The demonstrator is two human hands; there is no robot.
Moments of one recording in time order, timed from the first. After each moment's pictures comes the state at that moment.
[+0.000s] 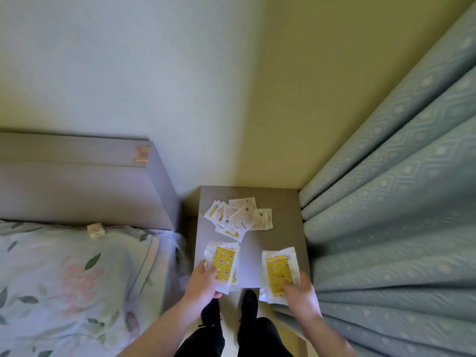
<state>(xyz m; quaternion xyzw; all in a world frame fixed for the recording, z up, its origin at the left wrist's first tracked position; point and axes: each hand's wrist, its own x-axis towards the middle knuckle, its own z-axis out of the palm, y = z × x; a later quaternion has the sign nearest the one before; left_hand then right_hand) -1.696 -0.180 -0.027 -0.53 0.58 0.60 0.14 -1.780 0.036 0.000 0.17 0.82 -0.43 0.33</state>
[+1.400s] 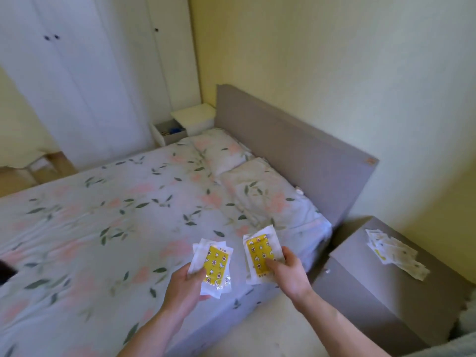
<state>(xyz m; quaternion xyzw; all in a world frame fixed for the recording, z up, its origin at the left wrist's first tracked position) -1.081 0.131 0.141 -0.68 0.37 0.52 -0.35 -1.323 0.113 0.134 -0.40 0.68 -0.37 0.49</state>
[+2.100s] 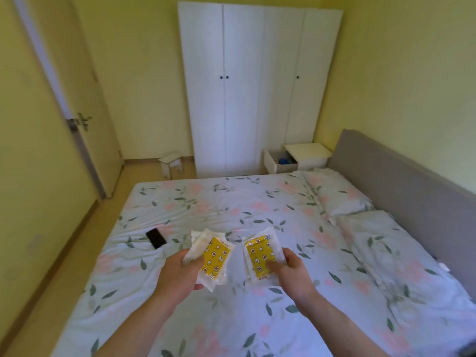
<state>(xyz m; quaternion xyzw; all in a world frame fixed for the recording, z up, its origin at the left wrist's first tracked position) -0.624 0.264 0.226 -0.73 0.28 0.37 -0.50 -0.855 0.157 0.205 -0.55 0.53 -0.31 0.57</state>
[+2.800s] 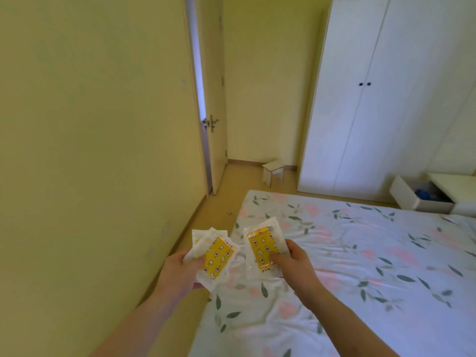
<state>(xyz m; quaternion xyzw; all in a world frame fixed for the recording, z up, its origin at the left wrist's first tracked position) -0.132 0.390 0.234 -0.76 0.10 0.29 -0.58 -0.302 0.197 0.220 -0.64 0.39 -0.22 0.62</state>
